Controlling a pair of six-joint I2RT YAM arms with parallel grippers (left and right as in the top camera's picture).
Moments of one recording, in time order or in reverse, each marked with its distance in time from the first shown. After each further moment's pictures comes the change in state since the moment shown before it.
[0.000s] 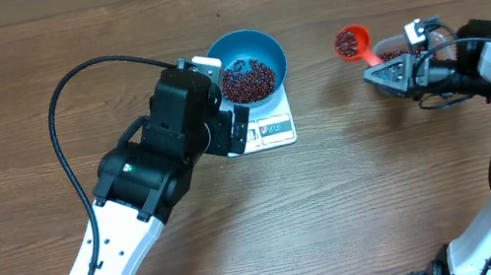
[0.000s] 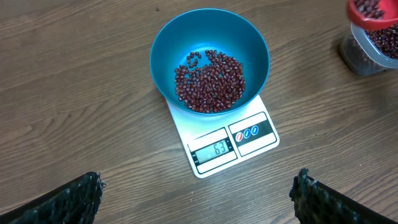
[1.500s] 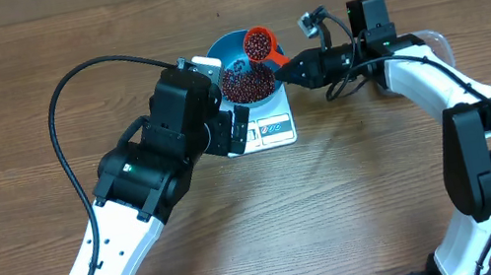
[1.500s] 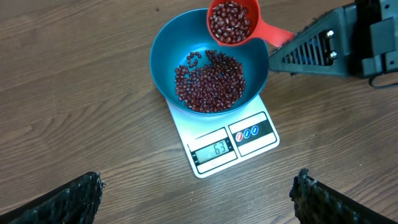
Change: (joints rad) left arm 0.000 0.000 0.000 0.000 0.000 0.000; right arm 0.437 0.000 0.000 0.782 0.380 0.493
